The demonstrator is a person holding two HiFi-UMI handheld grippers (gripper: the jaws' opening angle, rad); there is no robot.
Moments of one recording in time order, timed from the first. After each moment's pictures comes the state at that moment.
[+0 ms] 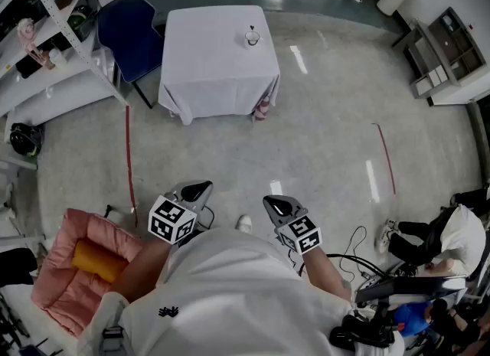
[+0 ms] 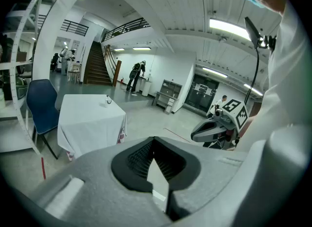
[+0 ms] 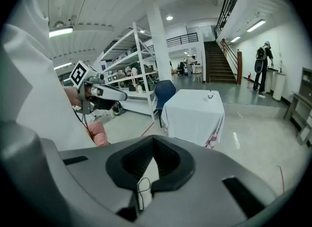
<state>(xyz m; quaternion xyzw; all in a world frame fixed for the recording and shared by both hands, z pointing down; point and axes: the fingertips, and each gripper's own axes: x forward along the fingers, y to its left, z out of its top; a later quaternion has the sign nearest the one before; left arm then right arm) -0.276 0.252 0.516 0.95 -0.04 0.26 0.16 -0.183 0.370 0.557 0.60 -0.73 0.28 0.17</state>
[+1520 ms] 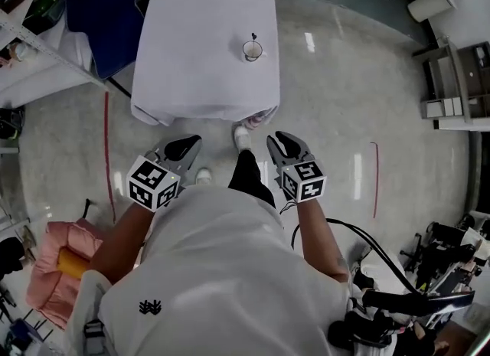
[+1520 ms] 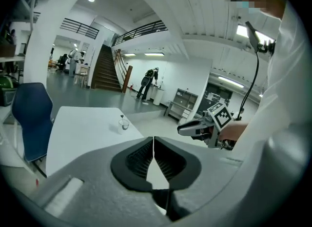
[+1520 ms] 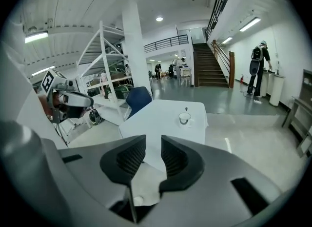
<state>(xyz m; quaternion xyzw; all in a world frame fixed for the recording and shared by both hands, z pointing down) 0.001 -0.078 0.518 0.96 -0.09 0.21 0.17 0.174 -0.004 0.578 0.64 -0.70 0.26 0.17</state>
